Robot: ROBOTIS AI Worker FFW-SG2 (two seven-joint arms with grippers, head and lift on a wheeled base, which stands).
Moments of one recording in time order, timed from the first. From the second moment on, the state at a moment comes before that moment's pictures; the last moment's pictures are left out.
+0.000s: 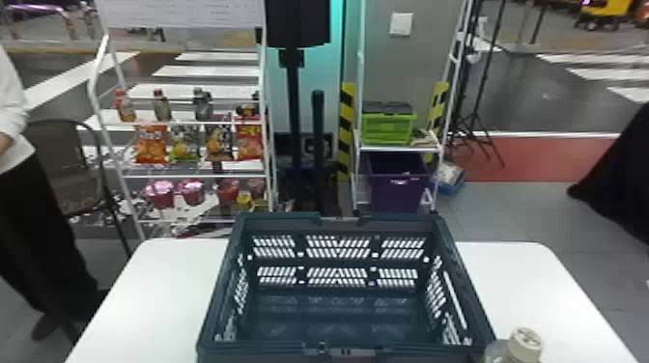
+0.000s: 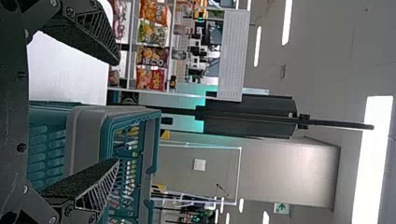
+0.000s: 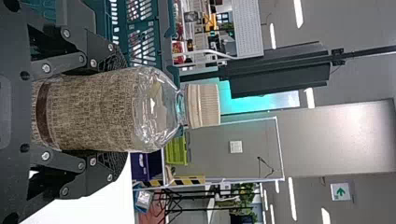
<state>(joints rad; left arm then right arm) 0.90 0.35 -0.16 -2.08 0.15 -0.52 0.27 0.80 -0.12 0.10 -2.17 -0.11 -0.17 -0.05</state>
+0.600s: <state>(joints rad) 0.91 0.35 -0.16 -2.08 0.15 -0.54 0.26 0.80 -0.12 0.11 -2.17 -0.11 -0.18 -0.05</state>
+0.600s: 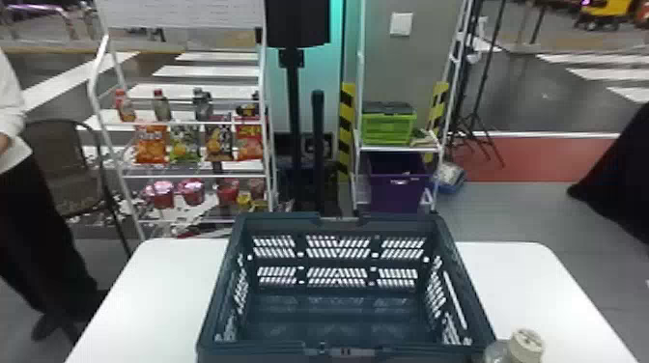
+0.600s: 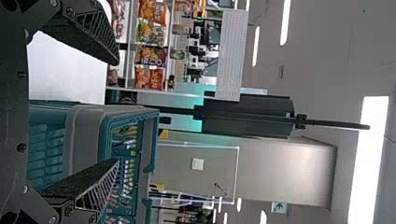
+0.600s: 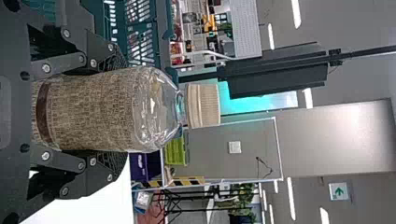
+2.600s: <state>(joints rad) 0.89 0.35 -0.16 -2.04 0.16 -0.52 0.26 -0.18 -0.04 0.30 -2.00 -0.13 1.32 -0.07</state>
